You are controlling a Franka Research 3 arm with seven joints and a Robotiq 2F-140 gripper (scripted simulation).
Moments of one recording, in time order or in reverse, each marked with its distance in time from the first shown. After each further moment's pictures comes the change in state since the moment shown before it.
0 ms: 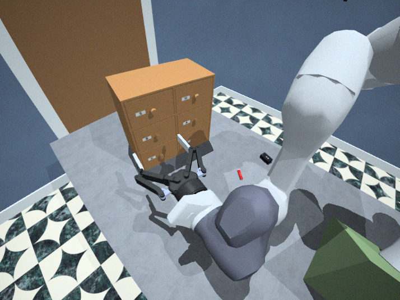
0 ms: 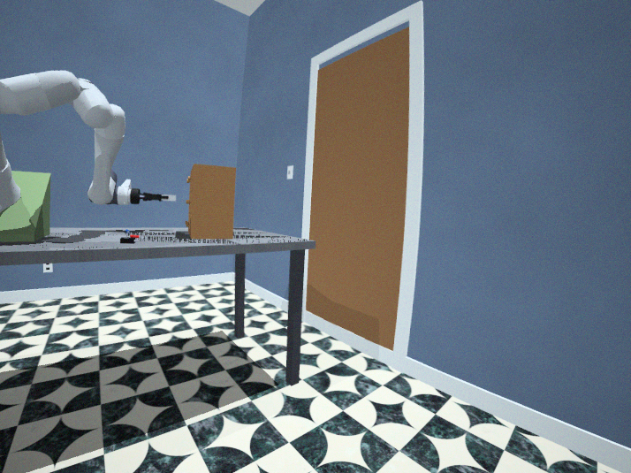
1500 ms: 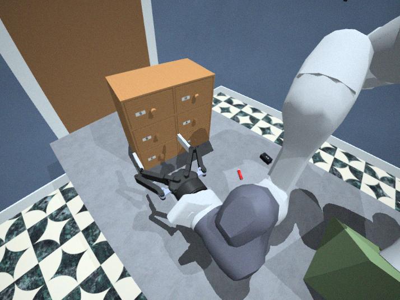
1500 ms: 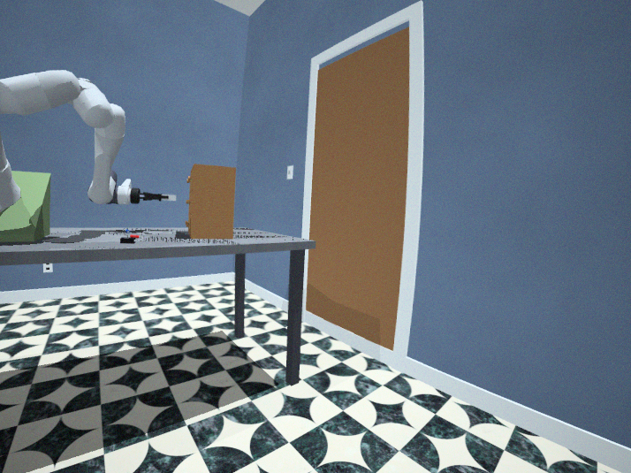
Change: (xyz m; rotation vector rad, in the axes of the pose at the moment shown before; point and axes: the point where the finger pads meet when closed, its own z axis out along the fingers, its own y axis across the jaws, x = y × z) arm 0.001 0.001 0.000 -0.002 -0.003 0.004
